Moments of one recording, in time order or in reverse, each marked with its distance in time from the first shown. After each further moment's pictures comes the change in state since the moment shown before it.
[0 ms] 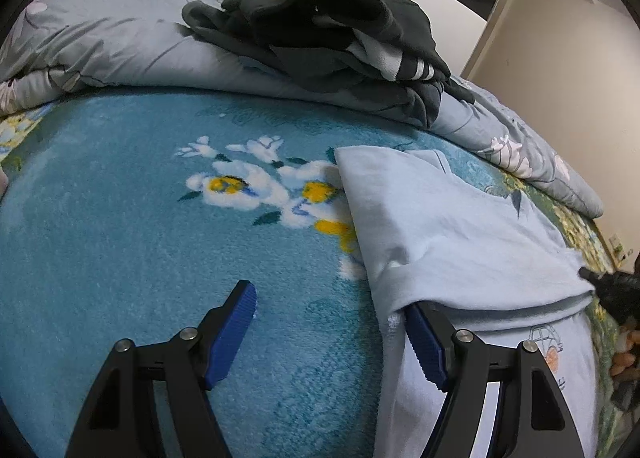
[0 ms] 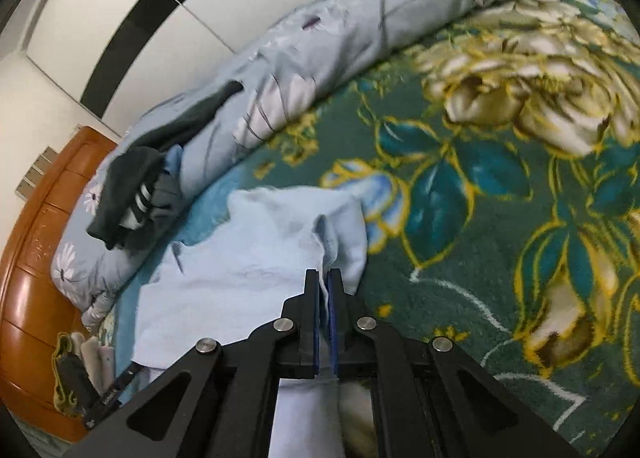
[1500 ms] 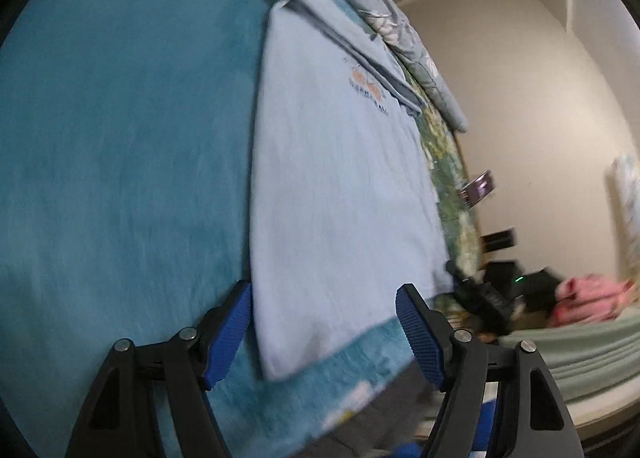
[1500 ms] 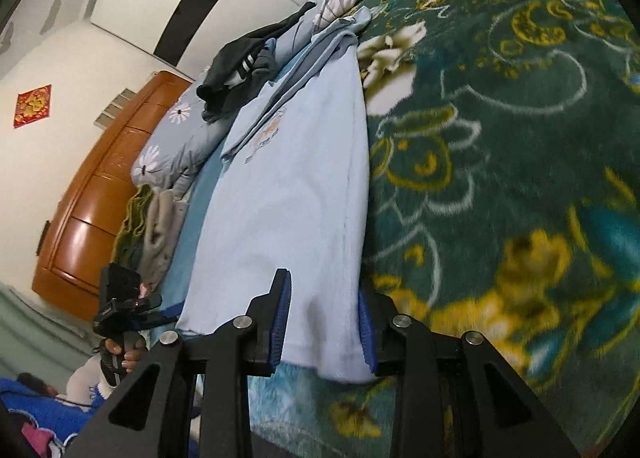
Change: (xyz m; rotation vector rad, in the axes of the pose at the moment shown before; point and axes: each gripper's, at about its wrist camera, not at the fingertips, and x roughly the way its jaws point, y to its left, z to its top) left arm -0.167 0.026 -0.181 -0.222 0.474 -0.570; right arm -0.169 -0.050 -0.251 -0.054 0.132 0.293
